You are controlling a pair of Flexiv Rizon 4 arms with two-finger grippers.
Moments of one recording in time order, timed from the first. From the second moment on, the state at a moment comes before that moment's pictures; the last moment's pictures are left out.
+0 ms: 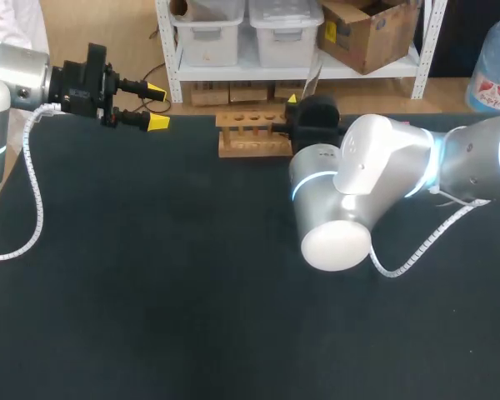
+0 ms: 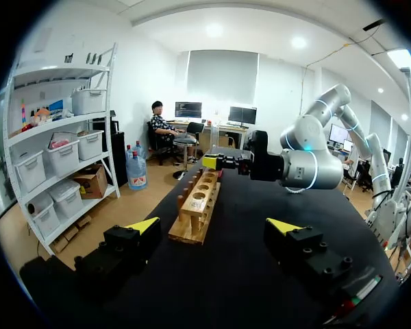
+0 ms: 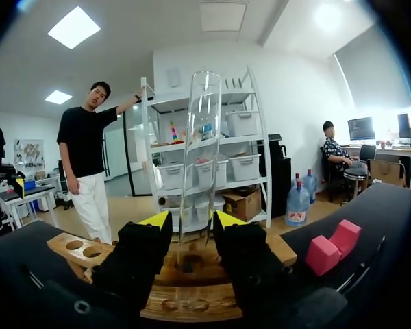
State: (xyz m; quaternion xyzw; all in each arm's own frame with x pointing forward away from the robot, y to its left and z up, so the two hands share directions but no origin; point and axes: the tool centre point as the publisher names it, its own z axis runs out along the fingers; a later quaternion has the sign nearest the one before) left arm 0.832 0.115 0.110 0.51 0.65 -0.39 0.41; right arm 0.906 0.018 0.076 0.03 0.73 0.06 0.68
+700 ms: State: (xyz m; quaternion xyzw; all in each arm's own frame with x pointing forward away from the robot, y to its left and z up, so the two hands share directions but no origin) left arm 0.832 0.115 0.110 0.51 0.65 -0.39 0.41; right arm 0.890 0.033 0.099 -0.01 0.74 0.05 0.67
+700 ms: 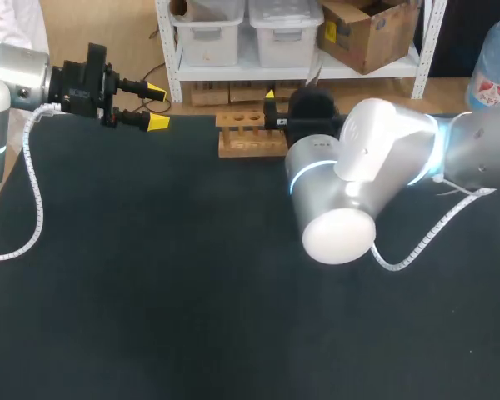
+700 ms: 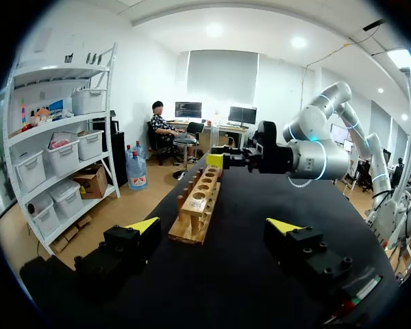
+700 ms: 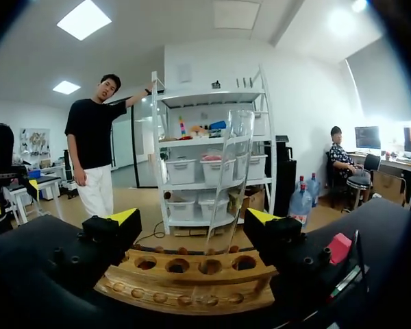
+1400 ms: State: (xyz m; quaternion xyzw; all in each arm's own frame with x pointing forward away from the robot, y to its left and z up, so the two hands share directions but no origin) left arm 0.832 0.115 0.110 0.51 0.65 -0.39 0.41; right arm 0.880 0.048 0.114 -0.03 0.74 0.04 0.67
